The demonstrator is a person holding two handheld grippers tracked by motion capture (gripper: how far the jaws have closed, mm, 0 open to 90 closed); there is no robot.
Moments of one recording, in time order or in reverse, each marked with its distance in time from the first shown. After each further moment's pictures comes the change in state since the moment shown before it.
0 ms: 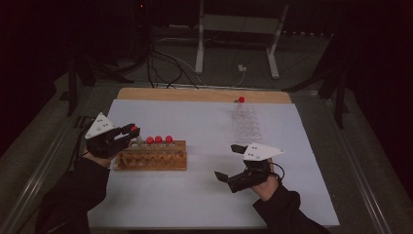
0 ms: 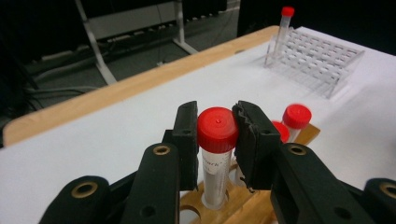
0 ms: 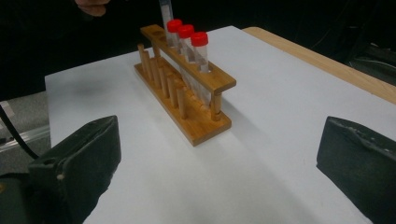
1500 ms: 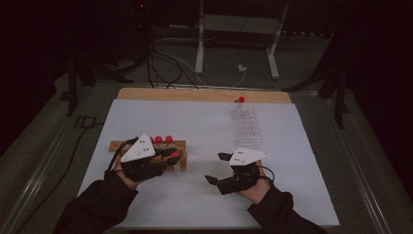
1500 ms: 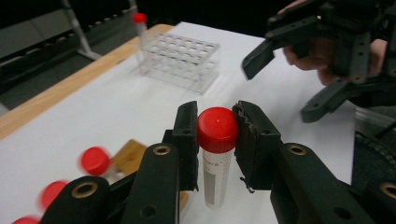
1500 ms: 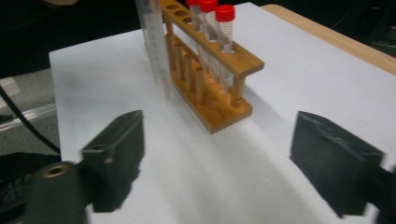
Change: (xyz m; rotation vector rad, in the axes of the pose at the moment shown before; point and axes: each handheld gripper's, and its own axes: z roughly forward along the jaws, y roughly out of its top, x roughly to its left) left arm -0.099 0.029 -0.002 0.011 -0.321 0.189; right arm 0.017 -0.001 0.020 0.083 0.020 -0.021
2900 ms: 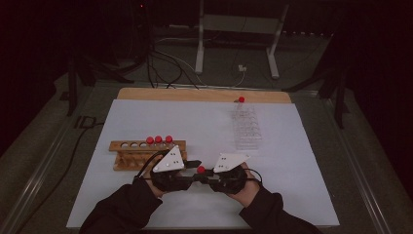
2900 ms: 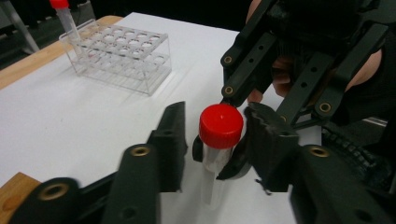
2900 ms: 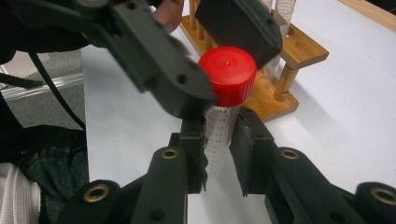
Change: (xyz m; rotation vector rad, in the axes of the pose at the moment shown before) left arm -0.040 -0.007 0.065 0.018 -0.155 0.028; right arm 0.017 0.002 0.027 0.097 0.120 -0.083
